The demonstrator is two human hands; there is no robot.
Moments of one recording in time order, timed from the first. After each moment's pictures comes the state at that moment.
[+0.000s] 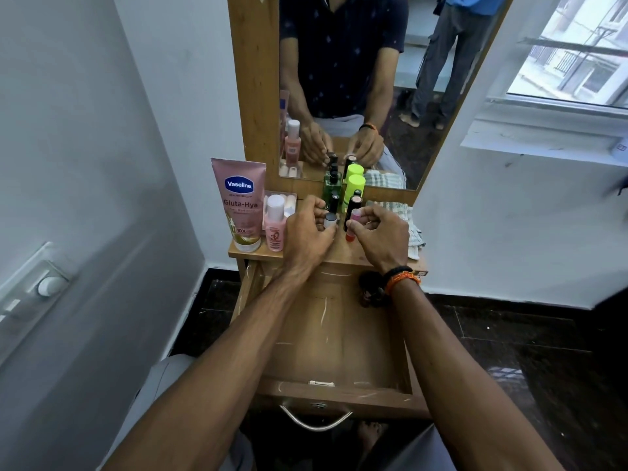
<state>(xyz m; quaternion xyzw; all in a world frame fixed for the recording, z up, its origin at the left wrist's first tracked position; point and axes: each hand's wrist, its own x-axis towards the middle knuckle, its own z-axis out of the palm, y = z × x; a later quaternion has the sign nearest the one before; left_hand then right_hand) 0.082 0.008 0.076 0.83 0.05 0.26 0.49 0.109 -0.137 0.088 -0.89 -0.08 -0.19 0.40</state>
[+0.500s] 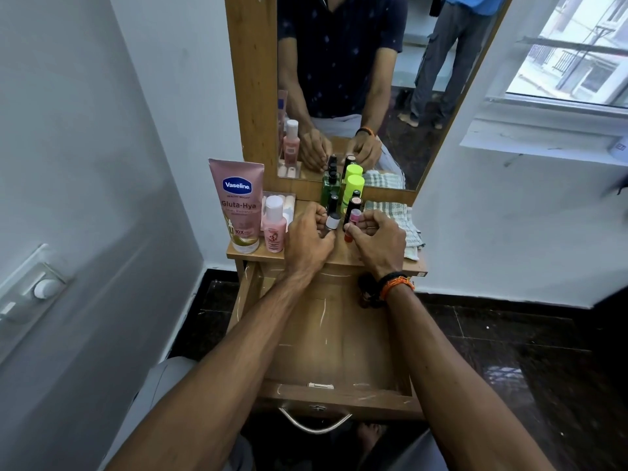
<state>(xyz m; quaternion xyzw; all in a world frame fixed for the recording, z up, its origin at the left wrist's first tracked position) 0.081 0.003 0.069 0.85 0.05 0.25 0.46 0.107 -0.135 0.075 -0.88 -0.05 -0.18 0.43</state>
